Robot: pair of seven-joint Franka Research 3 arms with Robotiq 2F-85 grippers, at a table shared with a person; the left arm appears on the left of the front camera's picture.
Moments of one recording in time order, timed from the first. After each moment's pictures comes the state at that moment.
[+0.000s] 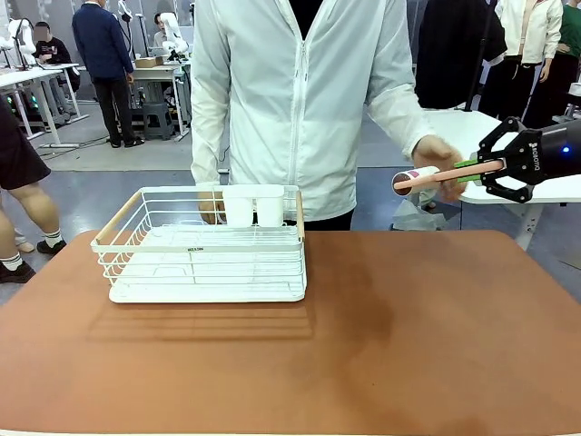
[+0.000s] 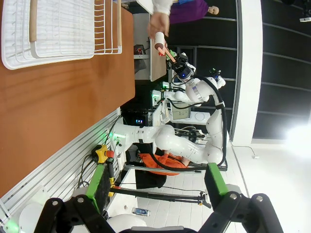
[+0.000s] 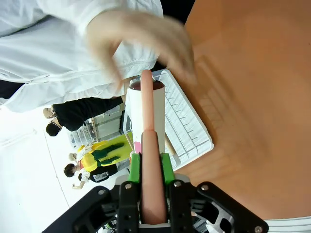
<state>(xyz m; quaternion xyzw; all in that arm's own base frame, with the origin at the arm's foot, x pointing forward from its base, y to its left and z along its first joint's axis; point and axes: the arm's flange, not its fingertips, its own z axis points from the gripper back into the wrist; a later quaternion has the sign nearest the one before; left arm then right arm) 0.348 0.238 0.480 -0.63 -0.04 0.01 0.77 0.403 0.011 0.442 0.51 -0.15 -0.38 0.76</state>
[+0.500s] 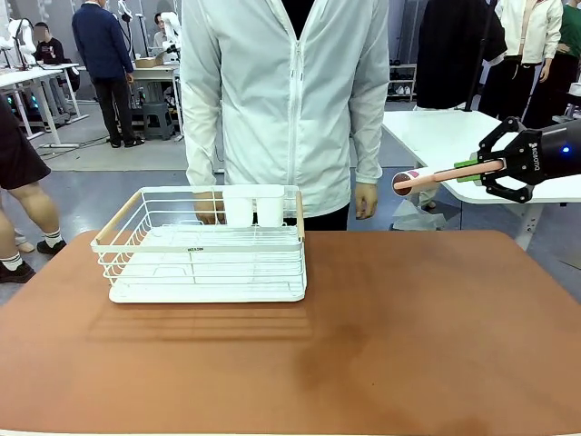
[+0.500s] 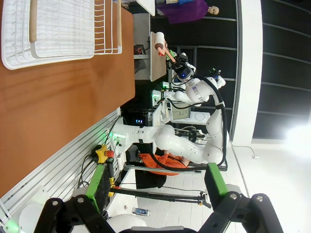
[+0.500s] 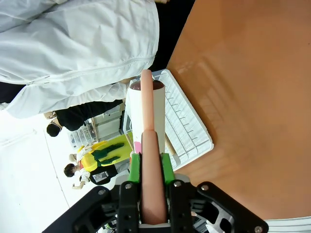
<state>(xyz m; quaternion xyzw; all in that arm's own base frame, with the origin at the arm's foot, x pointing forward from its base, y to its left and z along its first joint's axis) 0.348 0.238 0.480 -0.63 -0.04 0.01 0.77 0.403 0.011 0.442 0.51 -0.15 -0.38 0.76</state>
